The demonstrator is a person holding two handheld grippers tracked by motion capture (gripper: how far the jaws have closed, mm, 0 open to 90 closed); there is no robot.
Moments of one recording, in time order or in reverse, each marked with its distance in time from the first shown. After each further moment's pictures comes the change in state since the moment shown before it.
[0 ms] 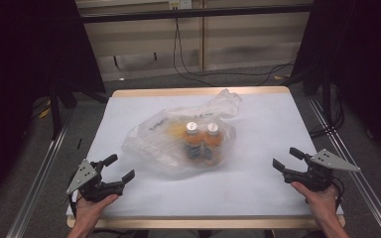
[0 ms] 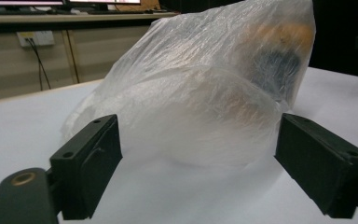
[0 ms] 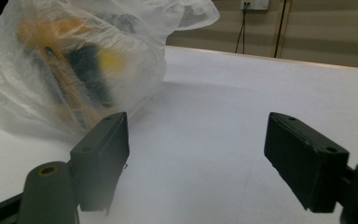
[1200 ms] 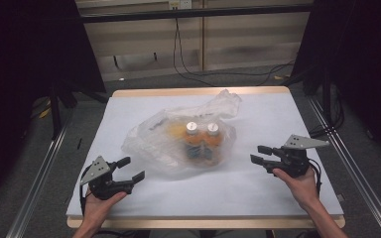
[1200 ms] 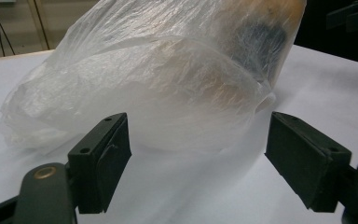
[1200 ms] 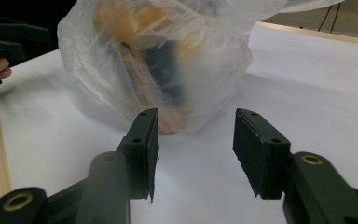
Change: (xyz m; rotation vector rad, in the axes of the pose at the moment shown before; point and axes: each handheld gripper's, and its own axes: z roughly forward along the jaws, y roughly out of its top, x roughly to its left) left arm -0.011 0.004 0.022 0.133 -0.078 -0.035; right arm 0.022 0.034 0.047 0.165 0.288 -0.039
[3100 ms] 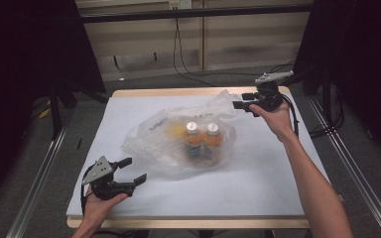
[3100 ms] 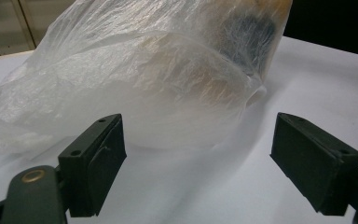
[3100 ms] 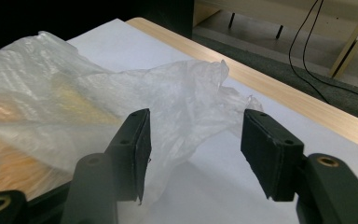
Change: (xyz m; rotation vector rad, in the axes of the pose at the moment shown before) left arm -0.001 0.001 0.001 0.019 -0.039 0.032; right arm -0.081 0.129 0.096 0.118 -0.063 -0.048
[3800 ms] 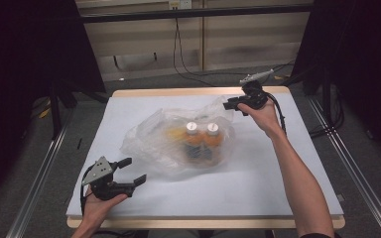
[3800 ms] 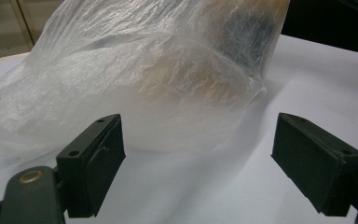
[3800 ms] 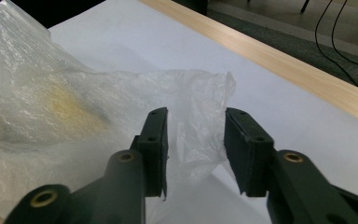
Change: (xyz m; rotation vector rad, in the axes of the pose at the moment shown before) left arm 0.000 0.000 -0.001 -0.001 -0.006 0.012; right arm -0.003 0.003 0.045 0.099 0.075 0.009
